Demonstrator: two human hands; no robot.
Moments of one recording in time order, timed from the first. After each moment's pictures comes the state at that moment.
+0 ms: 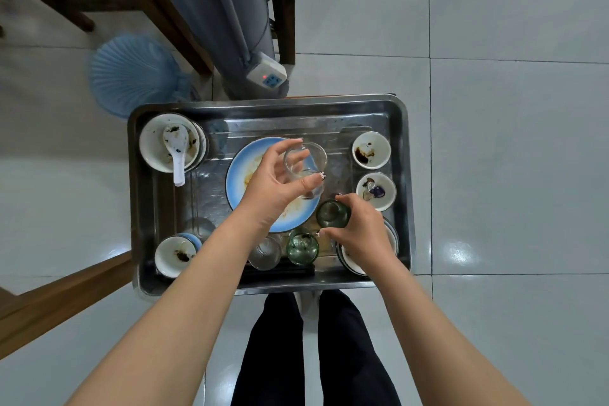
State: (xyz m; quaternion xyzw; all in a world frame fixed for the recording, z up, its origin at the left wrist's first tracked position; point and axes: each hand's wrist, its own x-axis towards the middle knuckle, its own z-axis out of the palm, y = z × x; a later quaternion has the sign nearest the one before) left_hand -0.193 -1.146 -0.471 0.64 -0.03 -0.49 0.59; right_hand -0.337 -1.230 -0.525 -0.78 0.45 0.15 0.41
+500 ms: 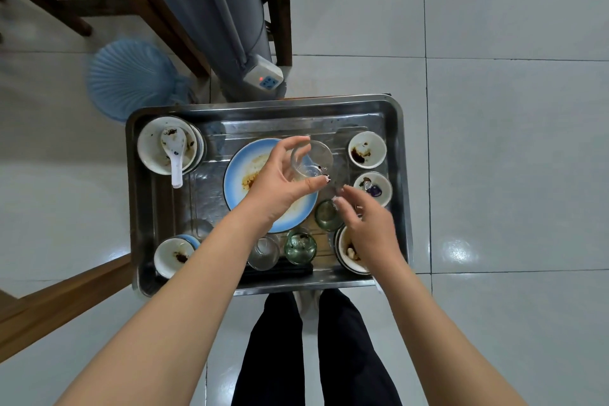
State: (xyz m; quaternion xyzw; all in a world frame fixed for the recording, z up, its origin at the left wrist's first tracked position) left_hand -0.191 -1.152 -0.480 0.65 -0.08 -0.52 0.56; right_hand -0.338 -1.232 -0.501 -0.69 0.51 0.05 0.52
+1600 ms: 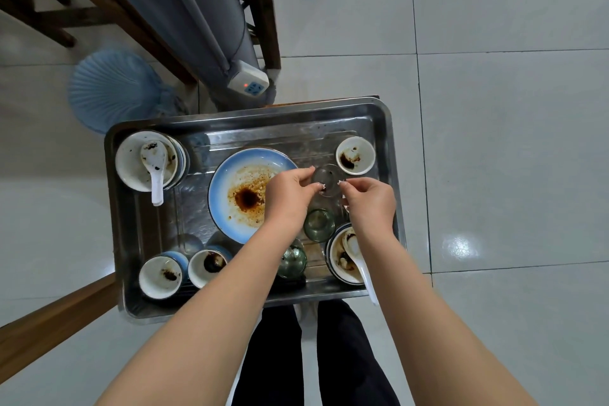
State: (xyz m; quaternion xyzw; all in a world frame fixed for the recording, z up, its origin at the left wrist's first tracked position) left_hand -0.218 -1.195 -0.515 0.84 -0.10 -0.40 0.34; right_hand -0.310 -1.267 -0.518 -0.56 0.66 -0.03 0.50
